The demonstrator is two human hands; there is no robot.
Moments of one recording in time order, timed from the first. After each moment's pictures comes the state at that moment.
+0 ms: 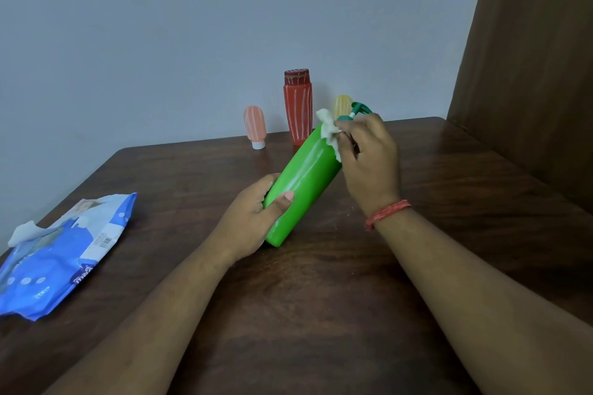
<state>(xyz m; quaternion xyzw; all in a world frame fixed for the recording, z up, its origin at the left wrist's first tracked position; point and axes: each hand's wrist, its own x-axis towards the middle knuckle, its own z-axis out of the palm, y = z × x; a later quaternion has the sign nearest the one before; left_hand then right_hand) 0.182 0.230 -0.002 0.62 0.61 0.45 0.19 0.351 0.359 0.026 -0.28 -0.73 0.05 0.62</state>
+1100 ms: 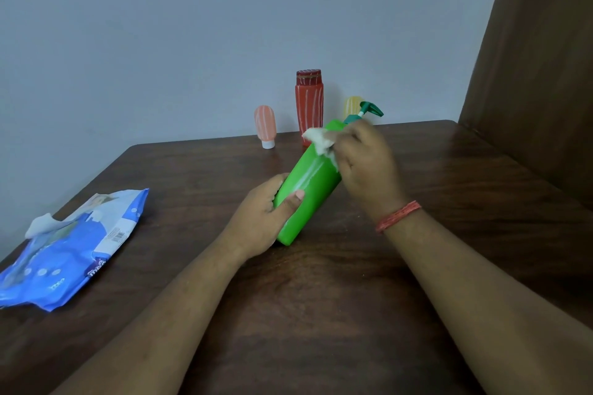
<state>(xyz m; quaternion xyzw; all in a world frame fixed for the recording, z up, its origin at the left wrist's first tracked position) 0.180 0.231 -0.004 0.63 0.61 0.46 0.17 0.344 0.354 0.028 -0.20 -0.82 -0.08 0.53</state>
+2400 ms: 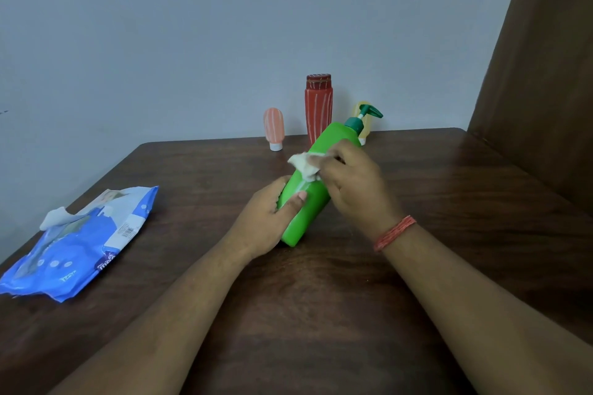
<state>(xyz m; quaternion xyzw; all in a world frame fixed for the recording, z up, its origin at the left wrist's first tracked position) 0.178 0.231 -0.006 0.61 0.62 0.47 0.17 0.336 0.332 0.022 -0.17 -0.88 -0.05 0.45</state>
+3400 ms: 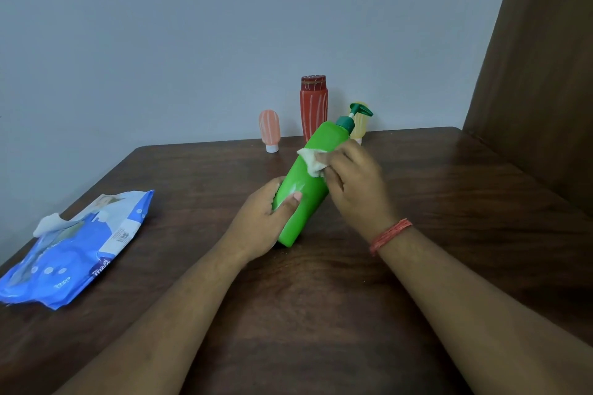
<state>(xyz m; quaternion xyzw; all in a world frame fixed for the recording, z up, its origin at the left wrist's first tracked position) 0.177 0.232 -0.007 0.59 0.64 0.47 0.16 0.336 0.340 0.017 -0.20 -0.84 0.00 0.50</state>
